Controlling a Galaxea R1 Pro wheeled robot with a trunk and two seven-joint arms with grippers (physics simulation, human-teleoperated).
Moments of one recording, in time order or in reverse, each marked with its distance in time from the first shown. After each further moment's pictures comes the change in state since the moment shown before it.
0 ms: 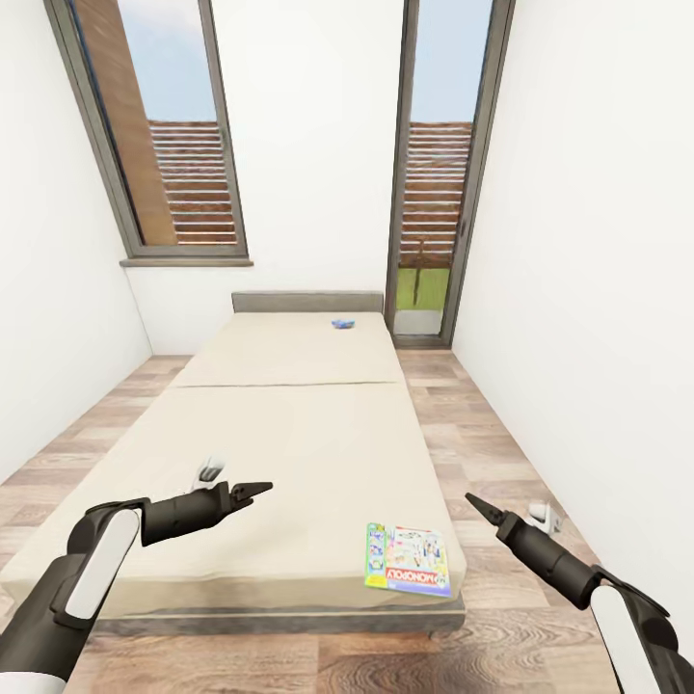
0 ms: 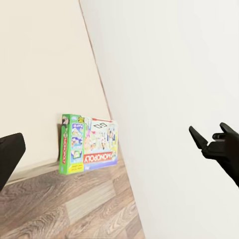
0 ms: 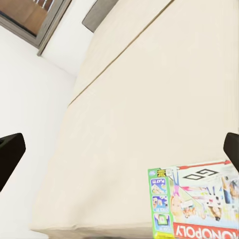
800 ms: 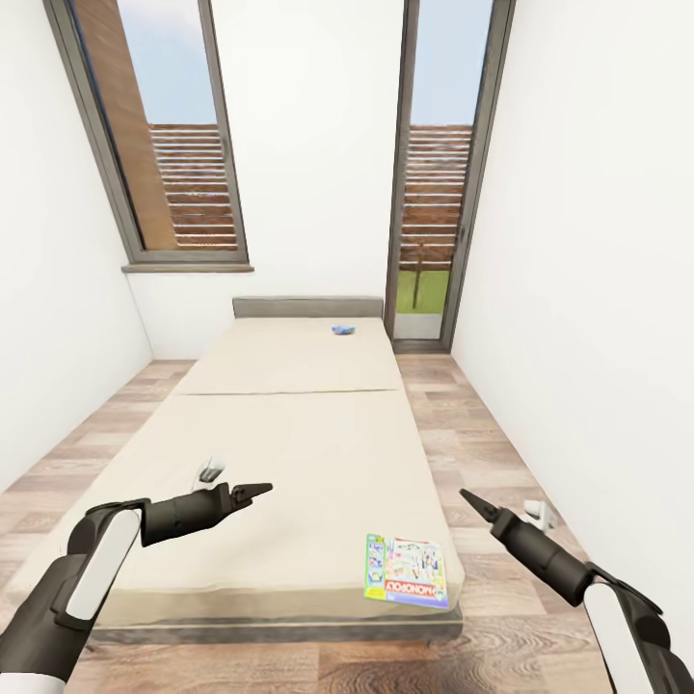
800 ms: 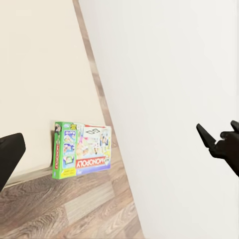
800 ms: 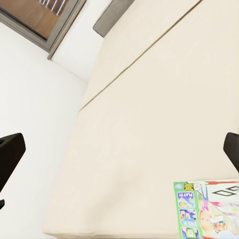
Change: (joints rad) left arm 0.001 0.001 -0.004 -0.001 -0.010 -0.008 0.006; right arm 0.000 0.026 0.003 -0.030 0.006 0.002 0.002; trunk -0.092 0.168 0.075
